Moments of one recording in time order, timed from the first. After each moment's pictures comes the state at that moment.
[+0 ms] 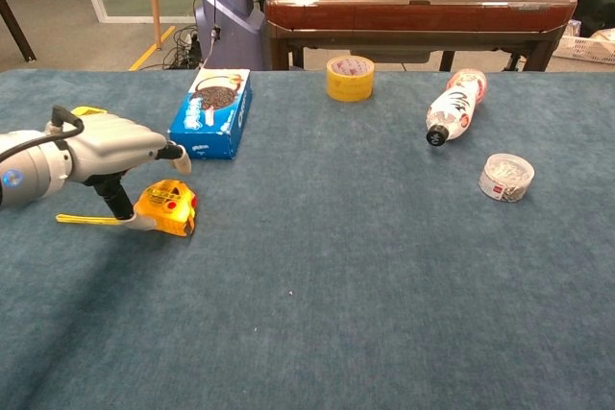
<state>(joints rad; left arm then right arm) -0.79 -1.50 -0.13 -1.62 0.76 0.97 0.92 0.08 -1.02 0.13 -1.63 -1.45 1.53 -0.12</state>
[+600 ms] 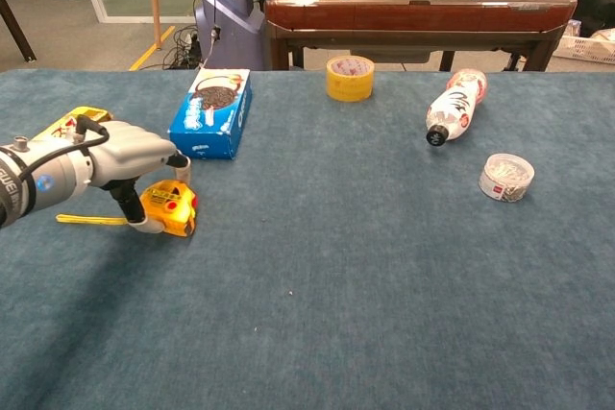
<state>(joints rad) -0.86 -1.56 -0.10 -1.55 0.66 1.00 0.92 0.06 -1.03 0.12 -1.62 -1.43 1.53 -0.11</state>
